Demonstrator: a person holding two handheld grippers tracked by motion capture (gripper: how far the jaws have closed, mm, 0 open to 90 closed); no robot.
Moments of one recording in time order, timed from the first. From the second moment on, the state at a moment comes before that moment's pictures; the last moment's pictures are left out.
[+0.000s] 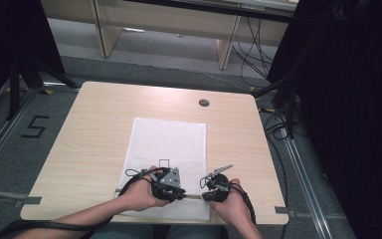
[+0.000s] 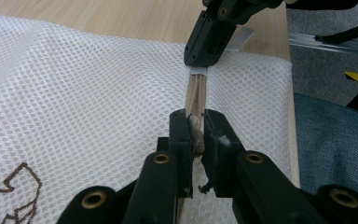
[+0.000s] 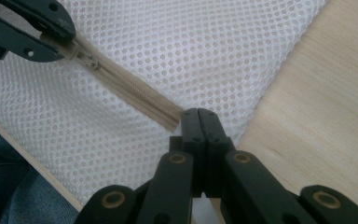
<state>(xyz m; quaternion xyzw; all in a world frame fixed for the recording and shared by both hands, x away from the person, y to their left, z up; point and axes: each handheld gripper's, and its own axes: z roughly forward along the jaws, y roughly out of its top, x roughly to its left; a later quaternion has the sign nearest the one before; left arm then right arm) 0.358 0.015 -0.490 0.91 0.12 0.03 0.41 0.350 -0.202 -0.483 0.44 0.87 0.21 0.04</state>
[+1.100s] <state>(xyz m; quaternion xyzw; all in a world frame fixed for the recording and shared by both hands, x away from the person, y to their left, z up) 0.358 0.023 -0.488 0.91 0.11 0.03 0.40 0.350 -0.201 -0.483 0.44 0.87 0.21 0.04</state>
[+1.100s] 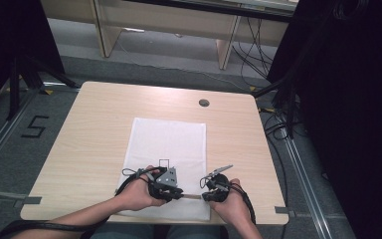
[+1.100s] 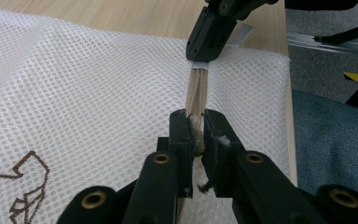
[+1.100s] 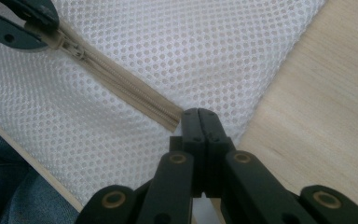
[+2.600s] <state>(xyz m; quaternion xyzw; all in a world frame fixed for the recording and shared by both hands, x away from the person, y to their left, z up) 0.358 0.033 -0.485 0.91 0.11 0.03 0.41 0.350 -0.201 -0.483 0.45 0.87 0.21 0.04</state>
